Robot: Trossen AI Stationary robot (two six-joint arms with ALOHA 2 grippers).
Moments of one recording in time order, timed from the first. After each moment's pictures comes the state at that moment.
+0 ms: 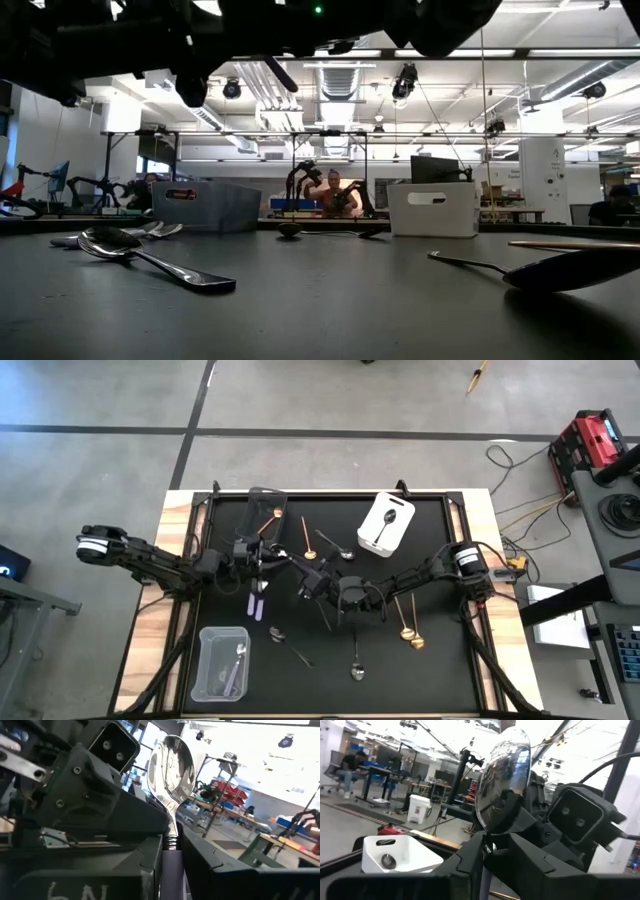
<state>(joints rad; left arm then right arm) -0.06 1.23 0.25 1.27 -0.23 -0.25 0.20 2.06 1.29 0.98 0.81 -0.52</state>
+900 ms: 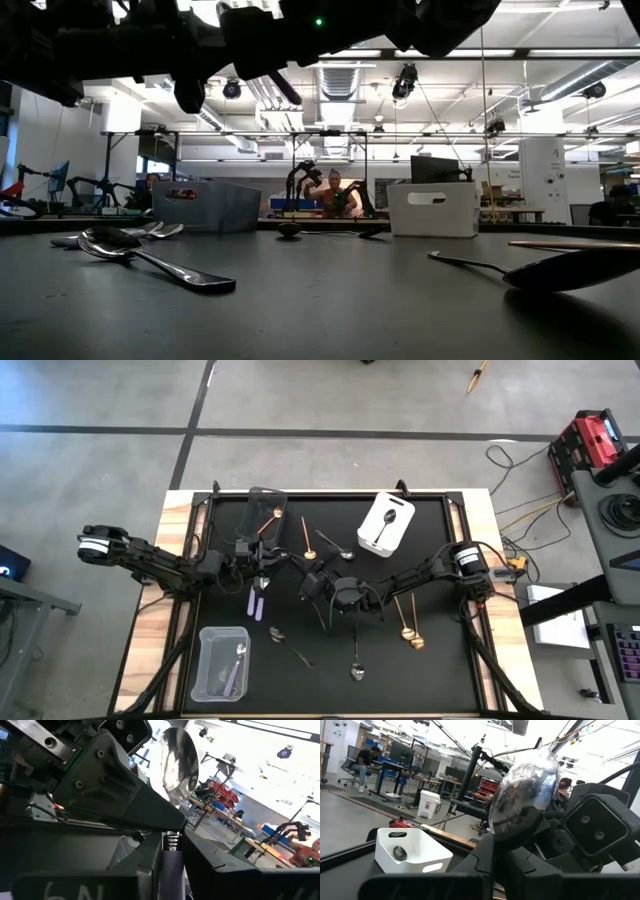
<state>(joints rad) -0.06 1.24 0.25 1.25 -0.29 -0.27 0.21 2.06 1.29 0.89 0.83 -0.61</state>
